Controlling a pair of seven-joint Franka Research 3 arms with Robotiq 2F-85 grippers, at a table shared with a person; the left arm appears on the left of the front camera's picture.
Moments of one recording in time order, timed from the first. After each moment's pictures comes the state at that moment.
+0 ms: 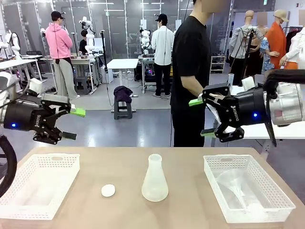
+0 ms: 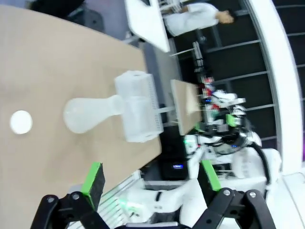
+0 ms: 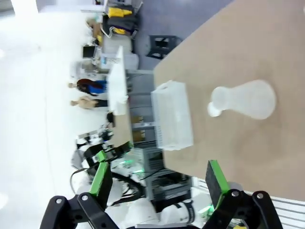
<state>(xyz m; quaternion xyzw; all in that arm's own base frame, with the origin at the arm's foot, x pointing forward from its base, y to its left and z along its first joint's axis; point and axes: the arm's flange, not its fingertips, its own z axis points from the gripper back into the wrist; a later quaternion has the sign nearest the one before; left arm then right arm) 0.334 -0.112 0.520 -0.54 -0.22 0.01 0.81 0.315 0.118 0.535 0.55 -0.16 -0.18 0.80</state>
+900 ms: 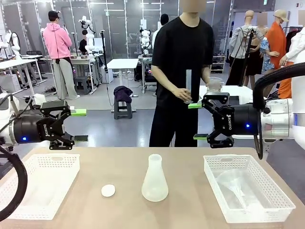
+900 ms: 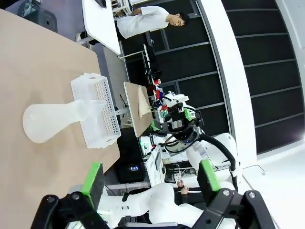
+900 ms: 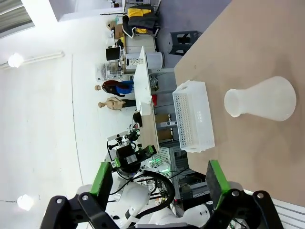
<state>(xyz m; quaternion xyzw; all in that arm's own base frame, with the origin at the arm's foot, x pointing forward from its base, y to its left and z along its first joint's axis) 0.347 -0.116 0.477 -0.65 -0.20 0.01 0.74 0.334 0.116 0.499 0.60 -0.14 -0.20 0.76</state>
